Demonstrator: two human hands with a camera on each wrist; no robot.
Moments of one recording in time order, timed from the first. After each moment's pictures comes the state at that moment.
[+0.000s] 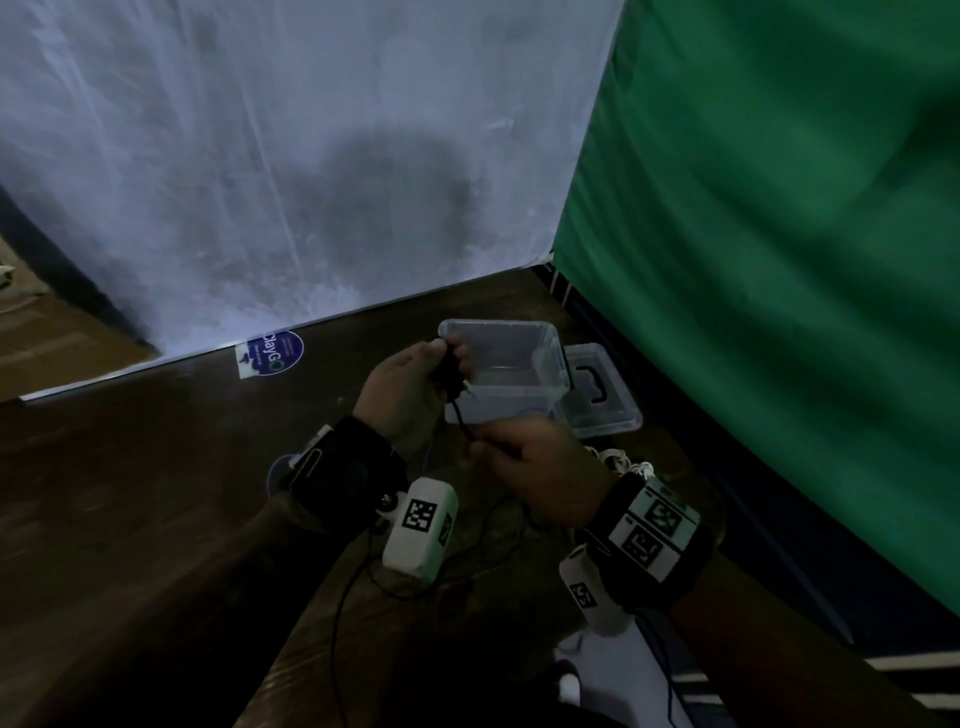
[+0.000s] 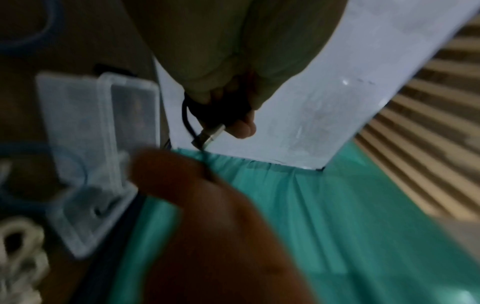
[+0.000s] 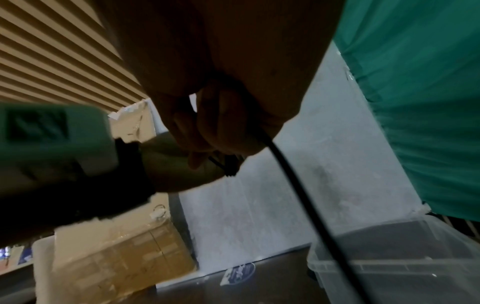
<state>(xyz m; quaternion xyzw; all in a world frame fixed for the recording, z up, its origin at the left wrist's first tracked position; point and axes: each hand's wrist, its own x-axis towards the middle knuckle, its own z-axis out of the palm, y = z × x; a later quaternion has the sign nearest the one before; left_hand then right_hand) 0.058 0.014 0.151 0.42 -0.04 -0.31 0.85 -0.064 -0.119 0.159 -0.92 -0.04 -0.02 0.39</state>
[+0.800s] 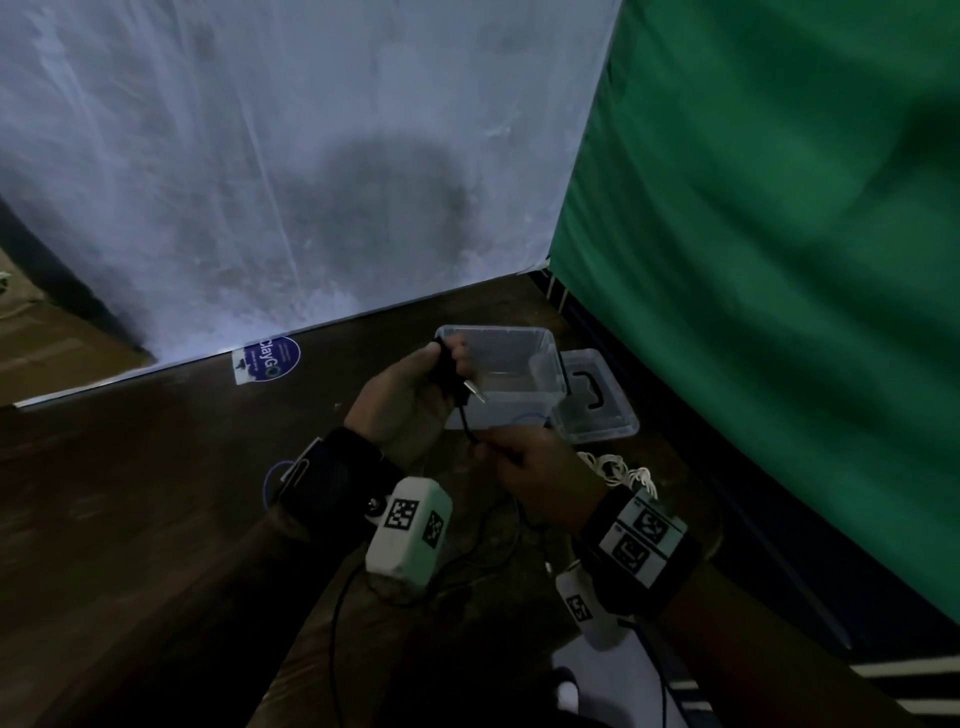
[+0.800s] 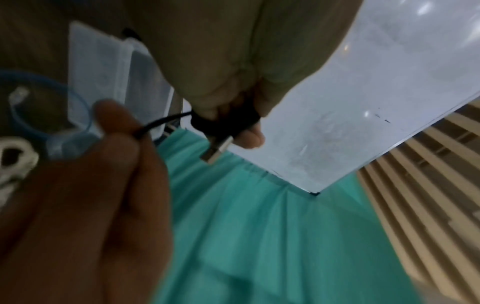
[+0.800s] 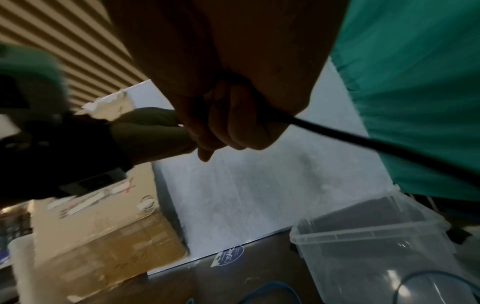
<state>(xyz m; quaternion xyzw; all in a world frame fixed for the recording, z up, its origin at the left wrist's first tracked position) 0.056 0.018 0.158 0.28 -0.05 -0.39 0.88 -0.062 -0.124 0.139 -0.89 0.01 -0.02 0.45</state>
